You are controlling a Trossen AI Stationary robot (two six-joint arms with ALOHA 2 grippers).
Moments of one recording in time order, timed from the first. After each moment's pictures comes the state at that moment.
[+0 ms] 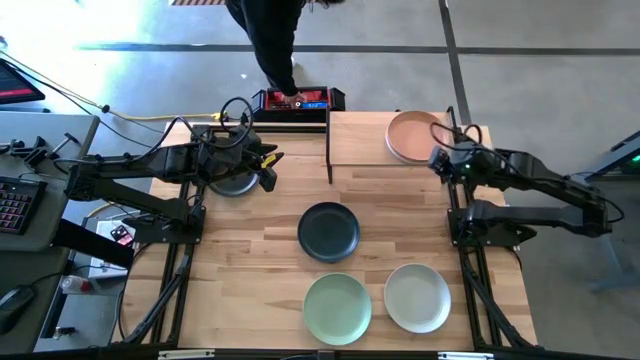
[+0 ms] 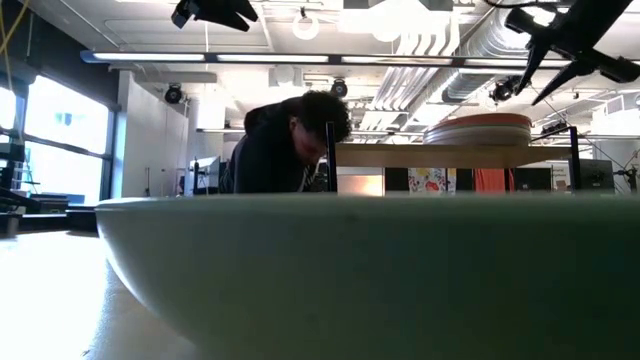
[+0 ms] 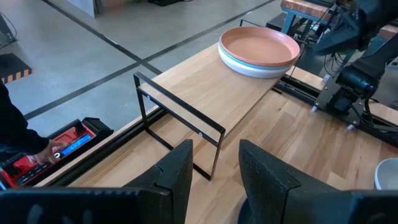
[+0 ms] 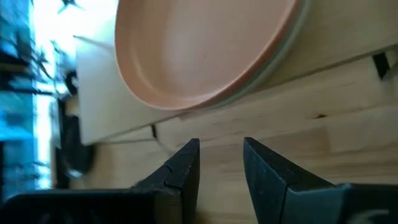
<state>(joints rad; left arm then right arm) 0.05 1.09 1.14 -0.53 -0.53 -0.36 -0.33 0.67 0.89 -1.09 0.31 1.46</state>
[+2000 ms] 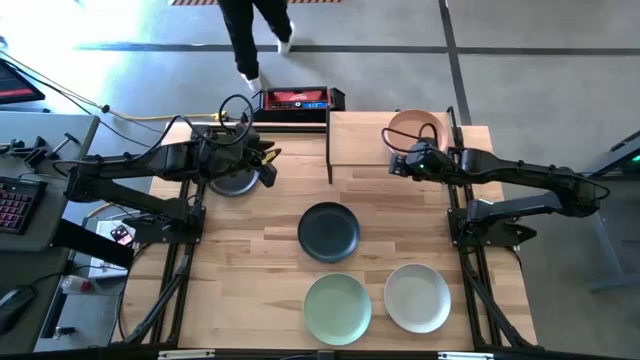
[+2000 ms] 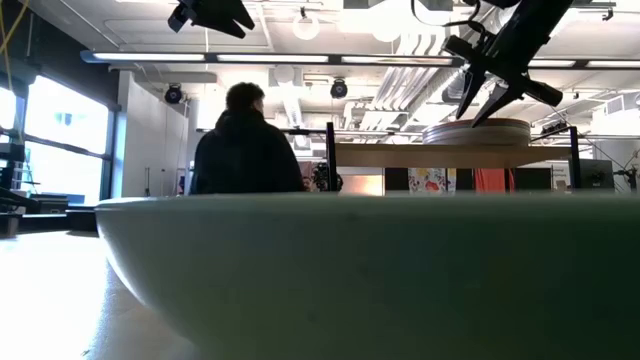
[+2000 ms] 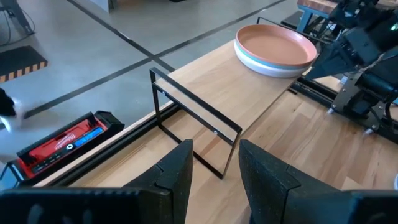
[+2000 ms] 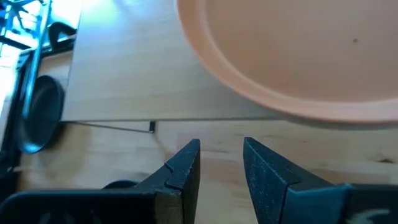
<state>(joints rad) 0.08 1.09 1.14 -0.56 -0.55 -0.39 -0.27 1.02 0.88 -0.78 0.35 1.24</state>
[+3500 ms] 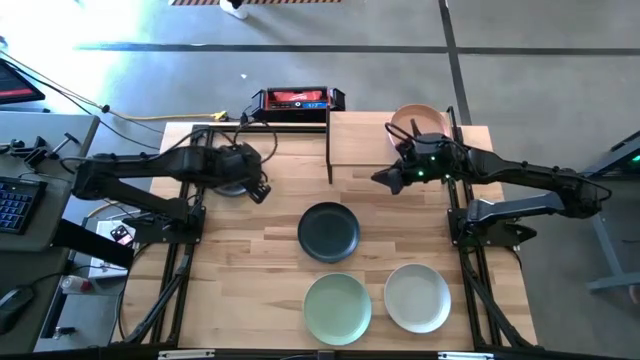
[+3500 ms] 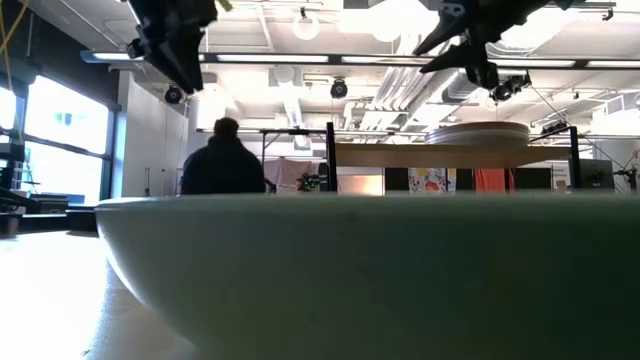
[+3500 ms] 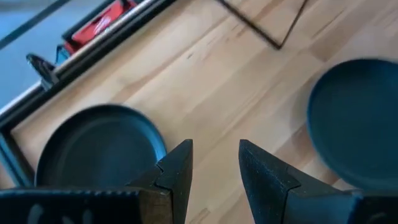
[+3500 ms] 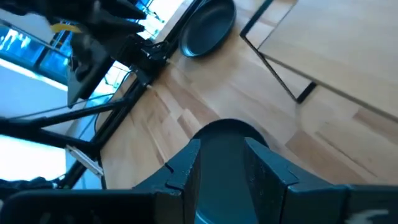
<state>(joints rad) 0.09 1.18 1.14 -1.07 -0.45 -0.63 -0.27 0.99 0.88 -0.41 -0.14 0.74</state>
